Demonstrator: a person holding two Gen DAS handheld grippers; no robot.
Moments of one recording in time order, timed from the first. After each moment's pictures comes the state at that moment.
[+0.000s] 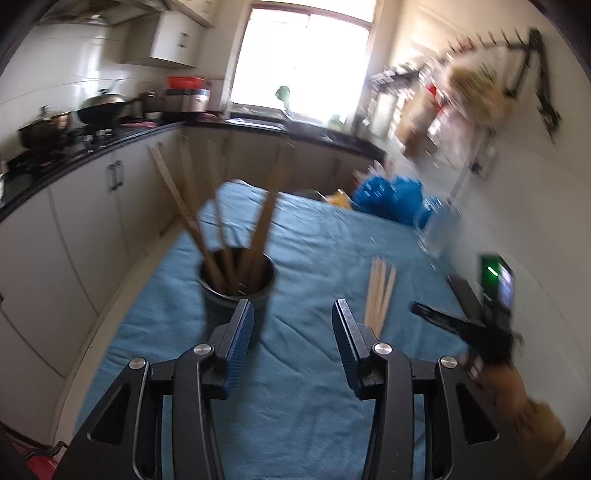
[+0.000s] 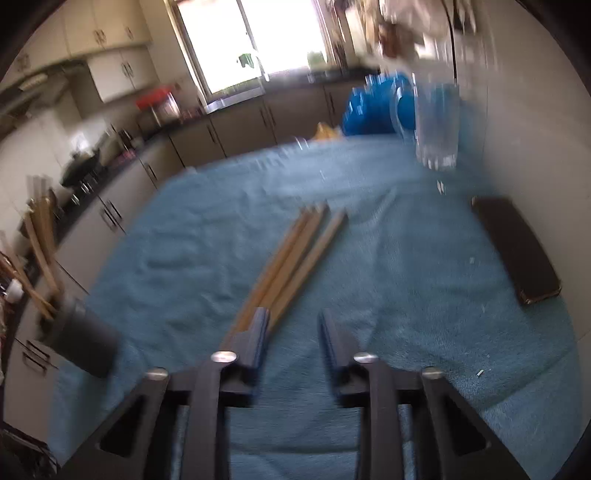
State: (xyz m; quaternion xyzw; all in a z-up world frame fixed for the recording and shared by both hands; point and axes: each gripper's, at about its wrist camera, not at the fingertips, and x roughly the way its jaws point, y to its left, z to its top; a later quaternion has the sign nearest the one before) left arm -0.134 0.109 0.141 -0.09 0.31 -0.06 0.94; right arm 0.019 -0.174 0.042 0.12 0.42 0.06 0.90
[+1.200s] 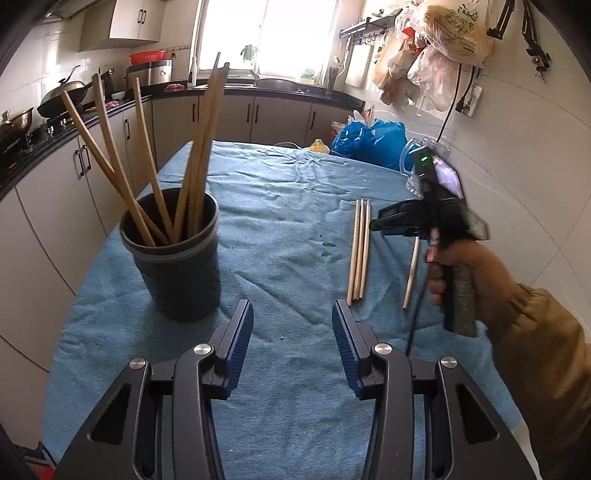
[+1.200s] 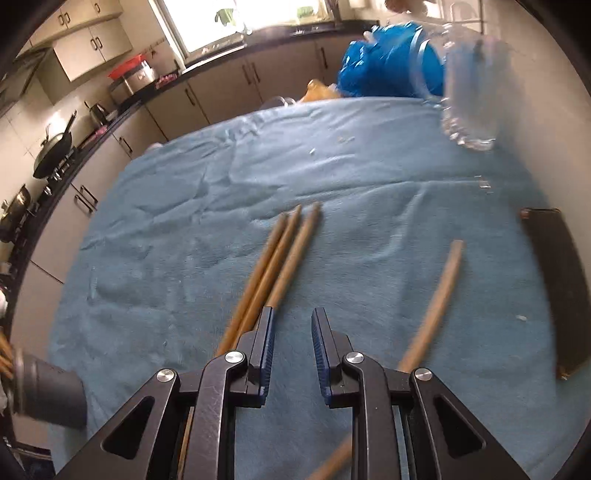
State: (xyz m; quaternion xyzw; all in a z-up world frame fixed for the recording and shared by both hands) left arm -0.103 0.079 0.095 -0.05 0.38 -0.10 0.92; right arm 0.125 -0.179 0.015 0.11 0.50 0.05 0.86
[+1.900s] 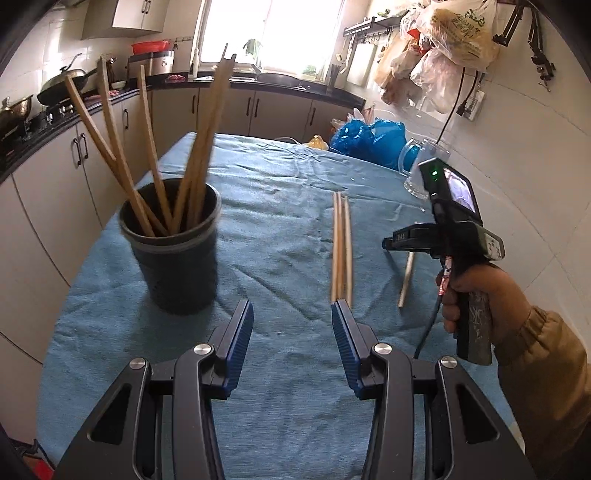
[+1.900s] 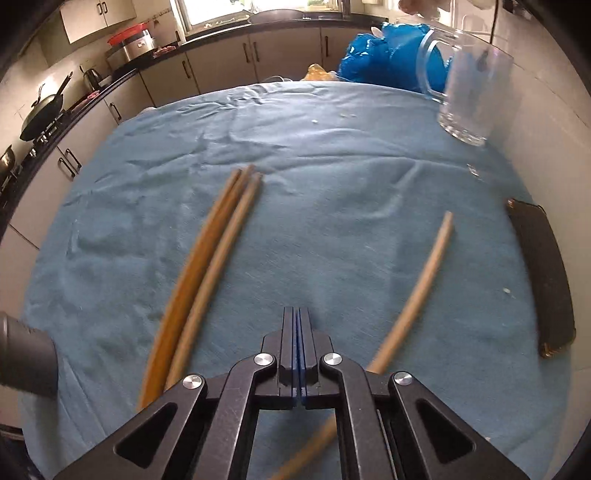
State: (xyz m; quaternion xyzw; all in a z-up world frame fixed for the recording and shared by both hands) left arm -0.103 0.079 0.091 -0.07 0.39 -0.11 0.91; right arm 0.085 -0.173 0.022 0.06 0.52 0.03 0.85
